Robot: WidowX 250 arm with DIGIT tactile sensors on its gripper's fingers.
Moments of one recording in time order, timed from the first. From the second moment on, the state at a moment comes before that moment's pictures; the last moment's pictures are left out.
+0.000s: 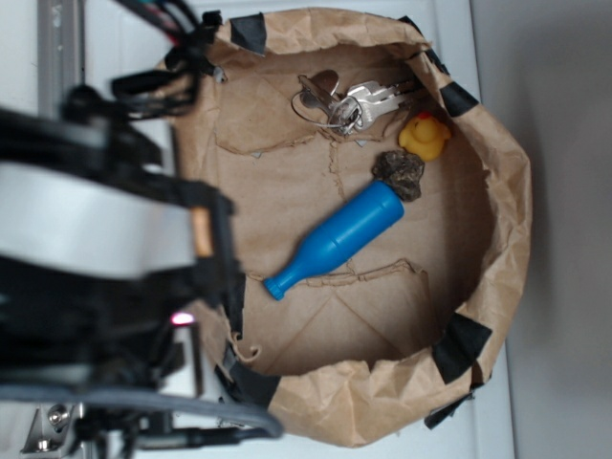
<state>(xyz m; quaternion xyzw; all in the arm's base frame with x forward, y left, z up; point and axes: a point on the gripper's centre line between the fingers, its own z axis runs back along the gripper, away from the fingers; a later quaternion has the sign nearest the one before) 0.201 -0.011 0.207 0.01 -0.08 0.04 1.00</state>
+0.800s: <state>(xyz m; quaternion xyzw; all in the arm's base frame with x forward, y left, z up) 0.226 0.043 0.158 -0.02 -0.17 -0.12 0.98</state>
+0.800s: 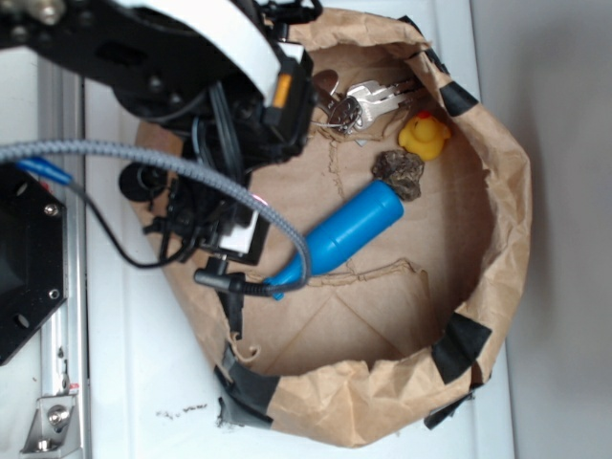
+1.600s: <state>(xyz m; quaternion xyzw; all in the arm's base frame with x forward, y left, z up) 0.242 0.051 0.118 0.02 -0.17 -0.11 0.98</state>
